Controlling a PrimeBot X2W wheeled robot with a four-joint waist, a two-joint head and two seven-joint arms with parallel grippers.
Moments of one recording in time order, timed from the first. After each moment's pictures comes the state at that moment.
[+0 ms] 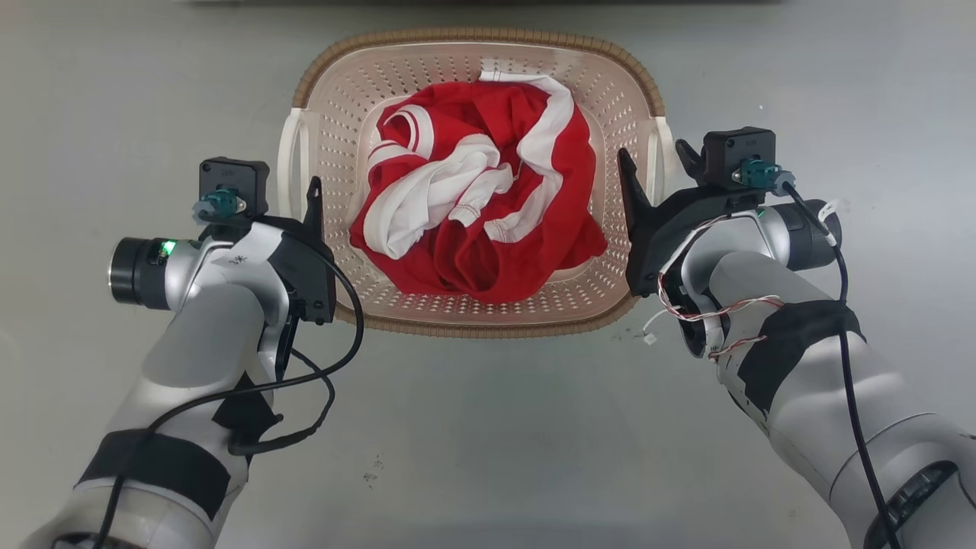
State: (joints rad) left arm -1.09 0.08 -0.62 1.23 -0.61 0.04 -0.17; right arm -1.19 -0.07 1.12 1.14 1.03 -0.13 -0.20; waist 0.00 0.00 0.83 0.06
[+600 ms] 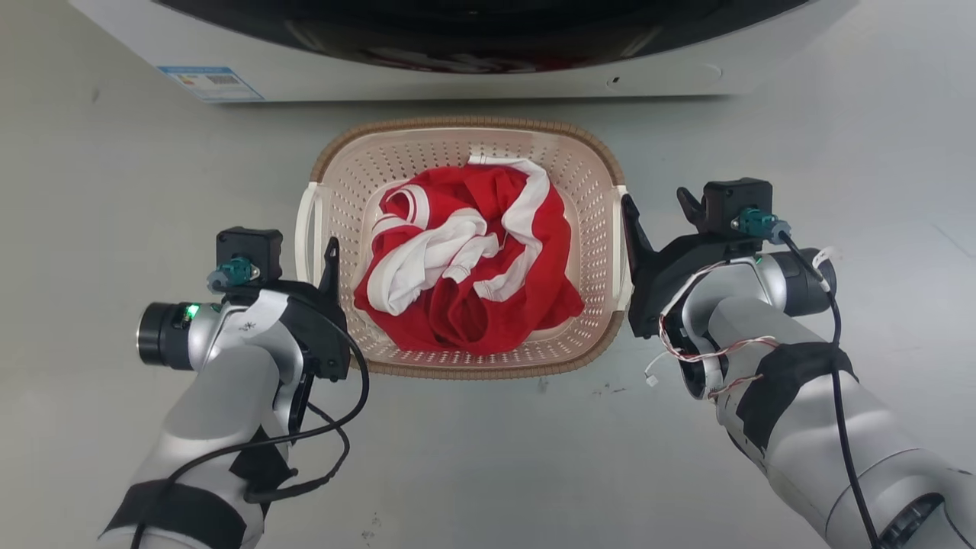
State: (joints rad) left arm -0.99 0.06 -0.60 1.24 -0.63 0.01 -0.23; right arm -1.12 -0.06 1.13 1.15 1.05 -0.13 -0.23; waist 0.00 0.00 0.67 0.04
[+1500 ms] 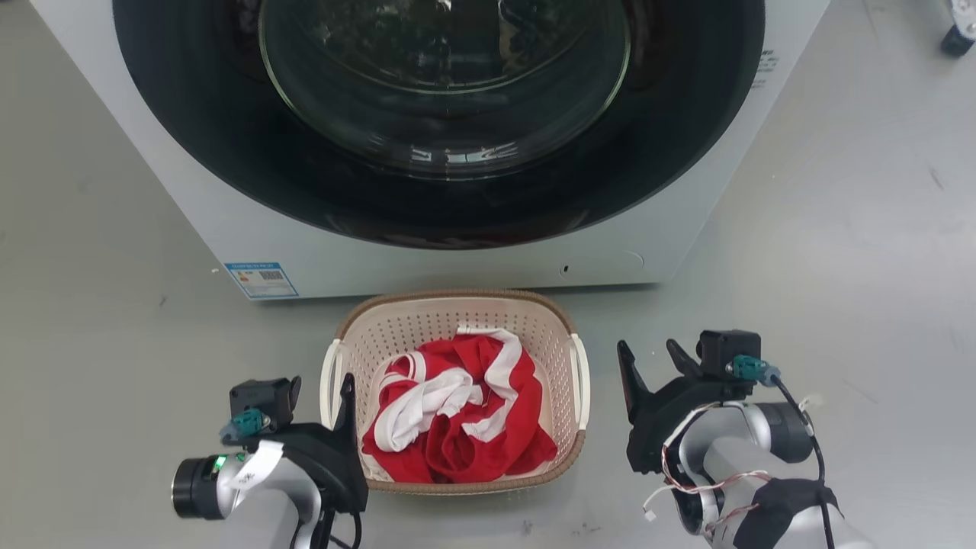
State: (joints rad) left arm -0.64 0.06 -0.50 1.04 -0.67 0.05 -0.25; right arm -0.83 -0.07 1.01 1.06 1.03 -0.12 -0.25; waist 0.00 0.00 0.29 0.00
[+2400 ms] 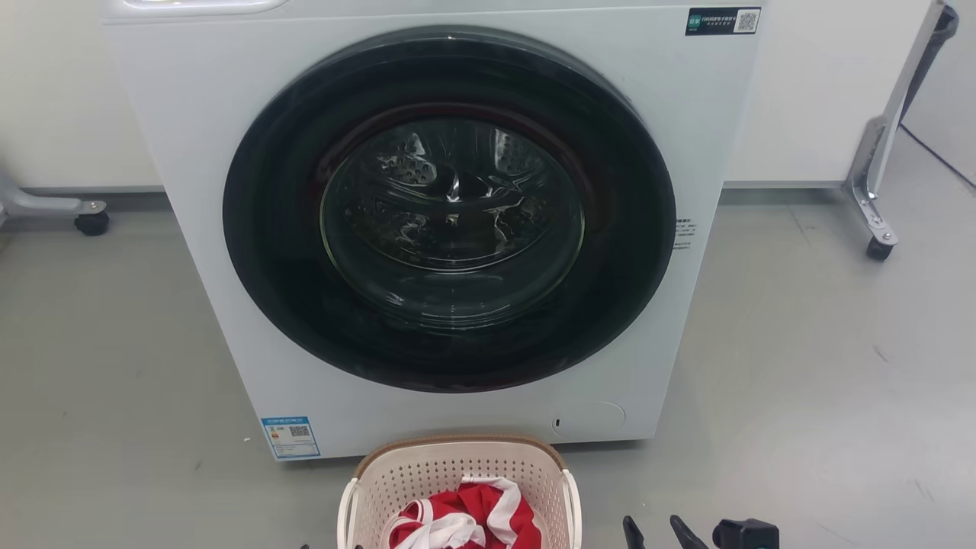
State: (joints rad) left arm -0.09 0.14 -0.43 0.56 -0.48 0.11 -0.25; right arm -0.31 -0.14 0.78 0.69 0.80 -0.12 -0.25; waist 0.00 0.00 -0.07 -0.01
